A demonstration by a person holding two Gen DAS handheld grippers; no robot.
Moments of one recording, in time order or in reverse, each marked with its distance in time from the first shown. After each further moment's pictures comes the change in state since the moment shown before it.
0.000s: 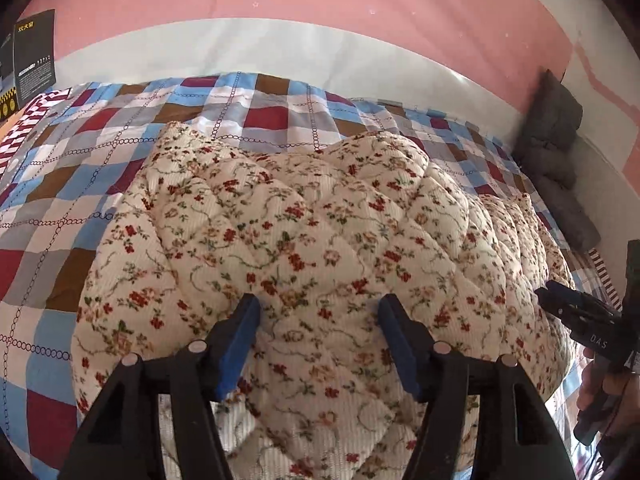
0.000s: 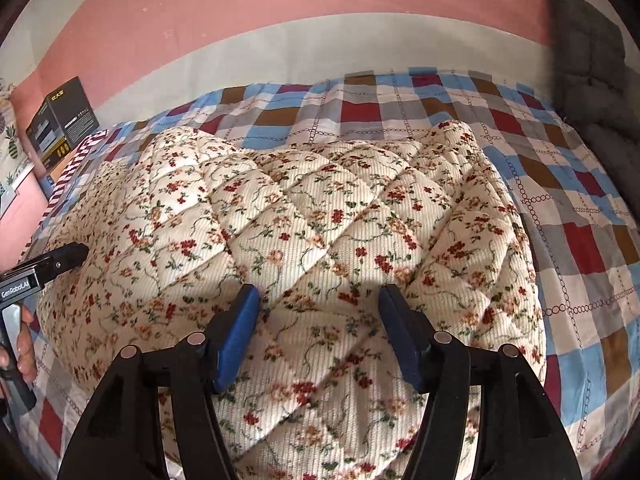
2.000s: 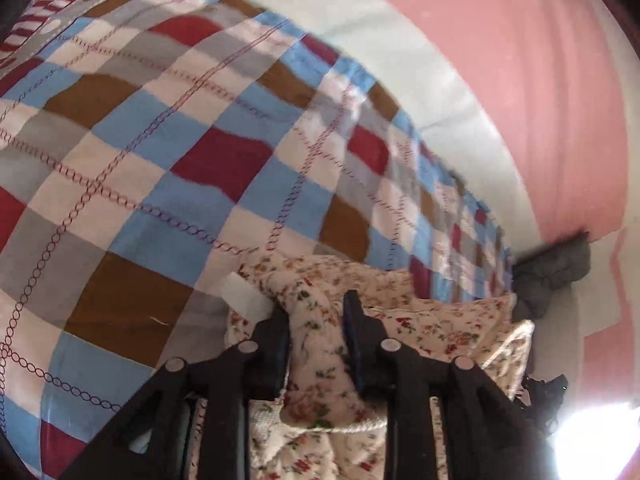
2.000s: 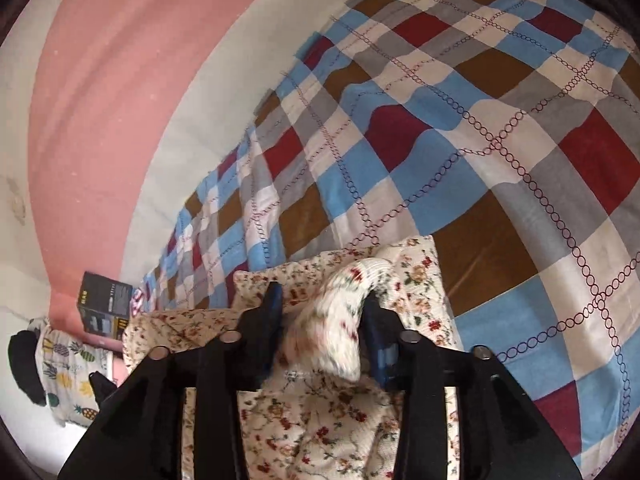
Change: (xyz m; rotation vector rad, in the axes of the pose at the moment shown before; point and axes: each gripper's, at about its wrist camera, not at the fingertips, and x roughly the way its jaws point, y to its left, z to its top) left arm 0.011 0.152 0.076 -0.521 0.123 -0.167; right arm 0.017 -0.150 0.059 0.668 0.044 0.311
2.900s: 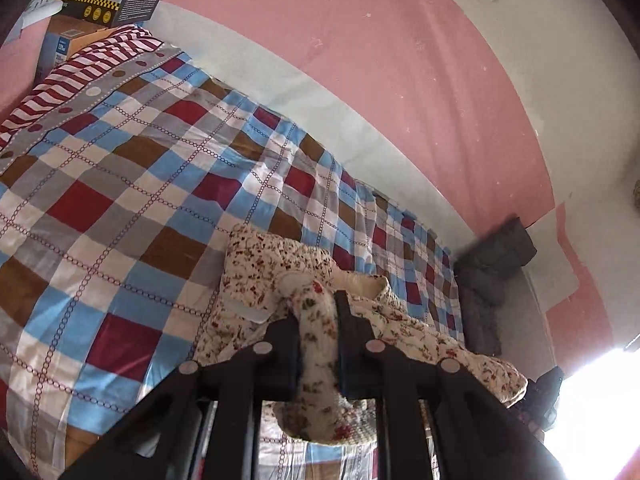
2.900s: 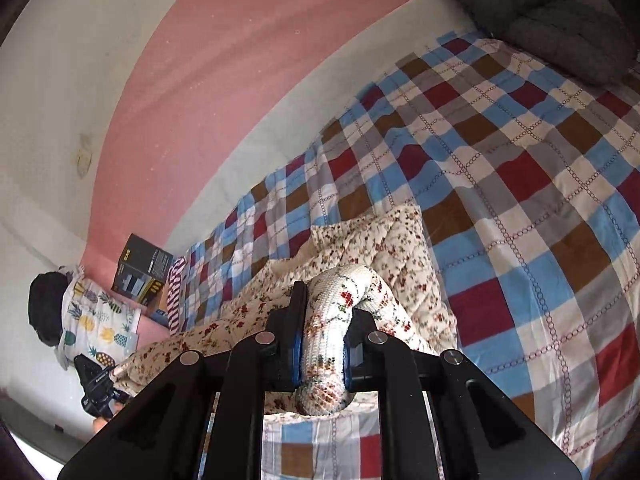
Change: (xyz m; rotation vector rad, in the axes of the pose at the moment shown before) left arm -0.180 -0.032 -0.091 0.093 -0.171 -0.096; right arm -0.170 0.047 -0.081 -0.153 -0.072 0.037
